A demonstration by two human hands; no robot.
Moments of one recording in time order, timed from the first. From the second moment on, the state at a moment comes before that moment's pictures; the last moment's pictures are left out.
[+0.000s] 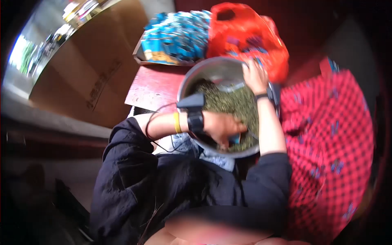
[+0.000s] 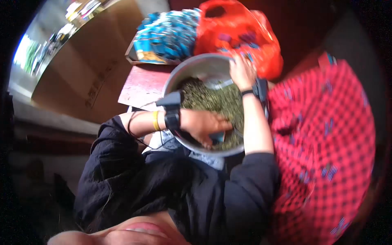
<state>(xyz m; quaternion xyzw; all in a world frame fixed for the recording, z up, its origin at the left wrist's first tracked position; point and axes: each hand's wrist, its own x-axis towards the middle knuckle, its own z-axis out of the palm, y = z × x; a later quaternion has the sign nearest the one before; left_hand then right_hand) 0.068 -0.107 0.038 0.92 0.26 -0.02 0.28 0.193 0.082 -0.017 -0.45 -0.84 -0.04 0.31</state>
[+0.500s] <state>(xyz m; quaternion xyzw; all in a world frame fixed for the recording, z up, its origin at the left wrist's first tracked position) 0.057 -0.122 0.051 0.90 0.30 0.08 0.30 0.192 0.073 -0.003 -0.50 -0.84 -0.02 0.22</state>
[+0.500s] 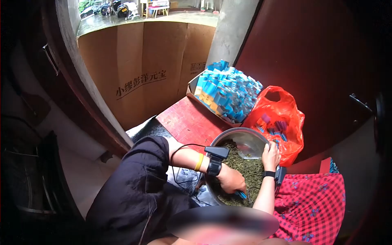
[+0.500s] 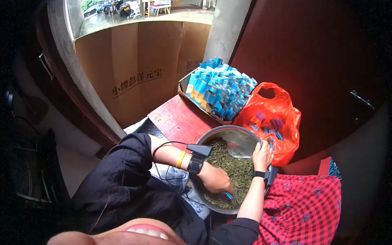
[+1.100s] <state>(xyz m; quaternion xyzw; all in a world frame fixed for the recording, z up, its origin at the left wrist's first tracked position) 0.054 -0.127 0.014 0.96 0.22 -0.06 0.18 0.190 0.076 -0.004 -0.45 -0.85 -0.02 0.27</state>
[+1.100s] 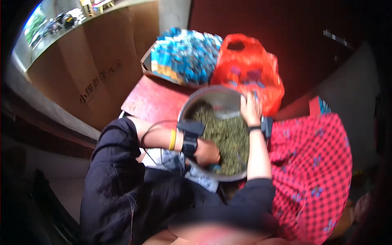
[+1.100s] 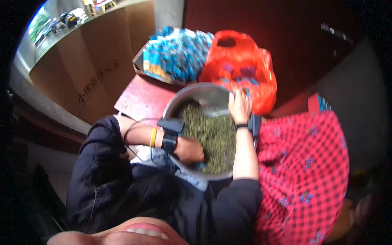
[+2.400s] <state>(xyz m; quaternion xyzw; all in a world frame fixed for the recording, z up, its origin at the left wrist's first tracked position) 0.052 -0.059 0.017 0.79 0.46 0.34 0.24 0.208 0.103 0.066 -0.39 -0.77 -0.22 0.45</state>
